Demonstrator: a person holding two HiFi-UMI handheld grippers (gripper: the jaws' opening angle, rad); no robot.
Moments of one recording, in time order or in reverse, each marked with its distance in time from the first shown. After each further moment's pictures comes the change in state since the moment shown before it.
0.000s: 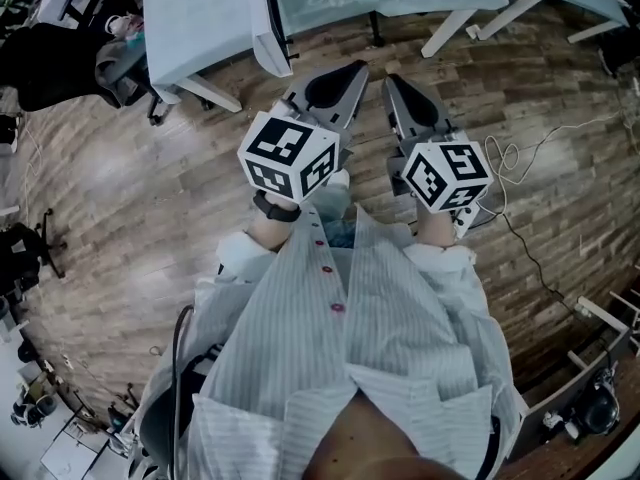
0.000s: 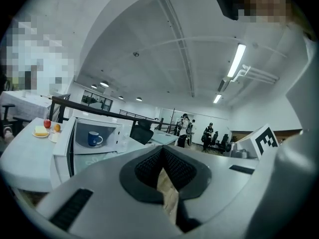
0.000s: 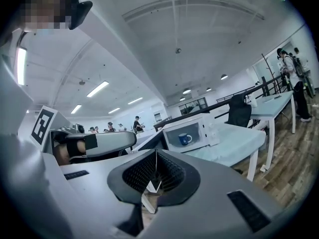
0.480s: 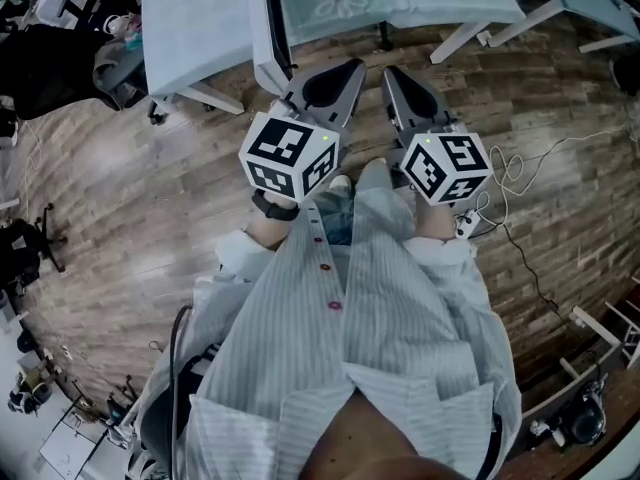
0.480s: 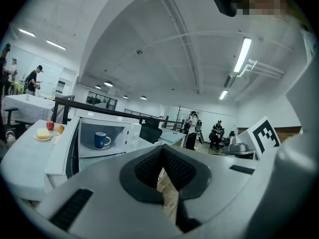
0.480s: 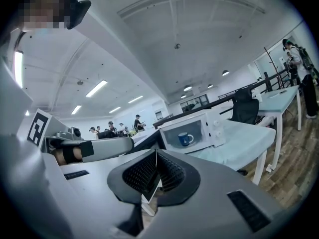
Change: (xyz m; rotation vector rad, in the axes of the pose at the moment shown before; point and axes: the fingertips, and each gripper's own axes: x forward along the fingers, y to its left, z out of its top) left arm 0.046 0.074 -0.002 0.013 0.022 0.063; right arm 0.086 -0.035 0.007 0.019 0.026 0.031
